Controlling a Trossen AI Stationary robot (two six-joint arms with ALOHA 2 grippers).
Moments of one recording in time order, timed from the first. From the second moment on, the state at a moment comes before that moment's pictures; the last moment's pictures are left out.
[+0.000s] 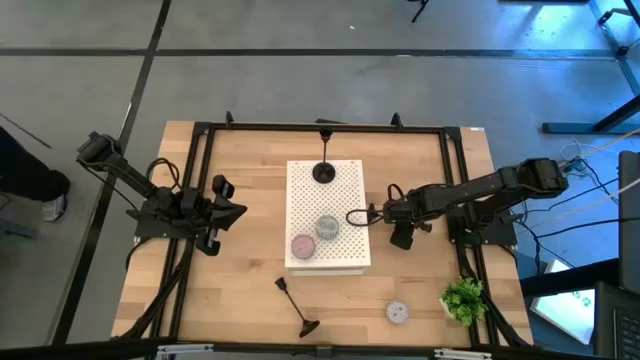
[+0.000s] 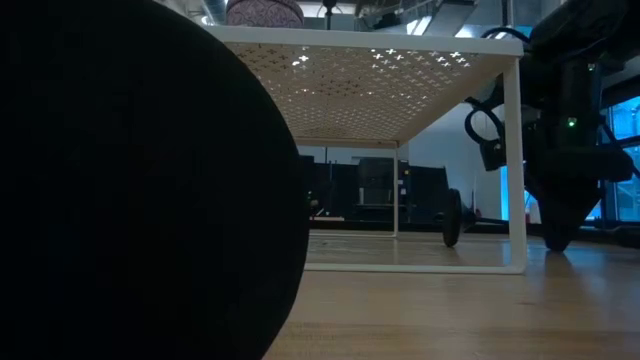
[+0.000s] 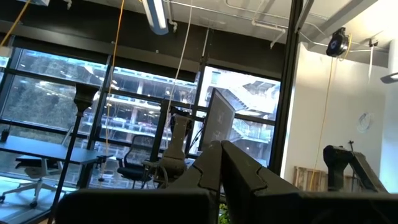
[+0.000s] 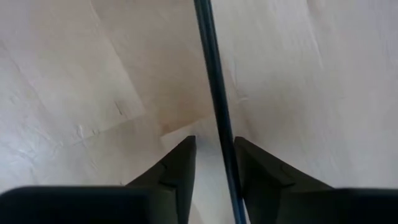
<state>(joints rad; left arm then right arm) -0.57 0.77 0.18 1.19 -0.56 0.10 0.09 1.40 0.60 -0.68 0.07 0.49</state>
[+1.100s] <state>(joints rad) -0.57 0.77 0.18 1.19 -0.56 0.10 0.14 1.41 0.69 -0.85 -0.08 0.57</state>
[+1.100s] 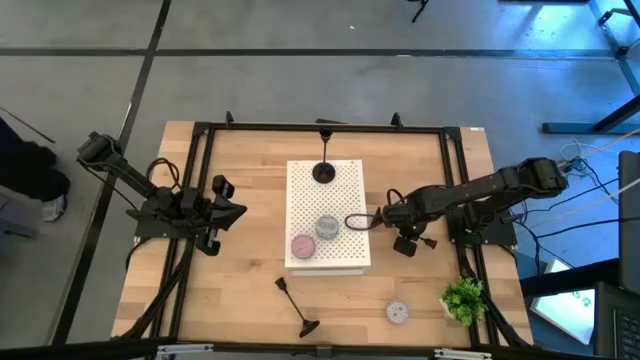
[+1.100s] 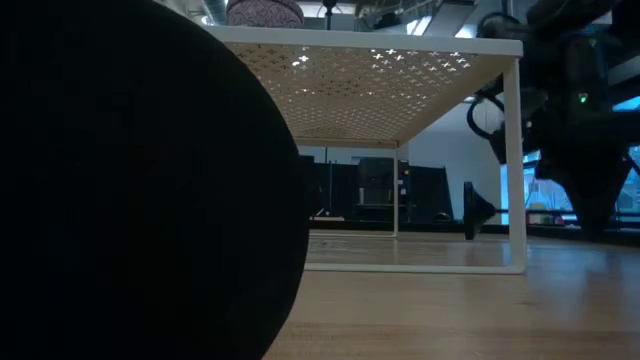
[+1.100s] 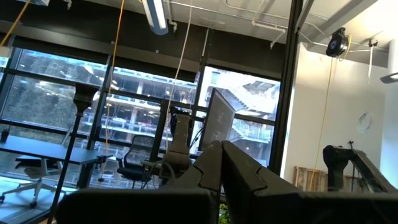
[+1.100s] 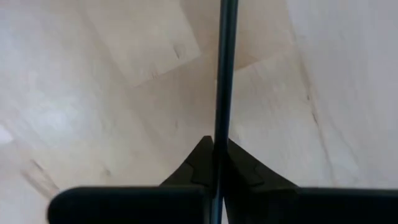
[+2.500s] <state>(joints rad) -0.57 0.77 0.18 1.19 -0.56 0.10 0.60 1.41 1.27 -1.56 1.31 1.10</state>
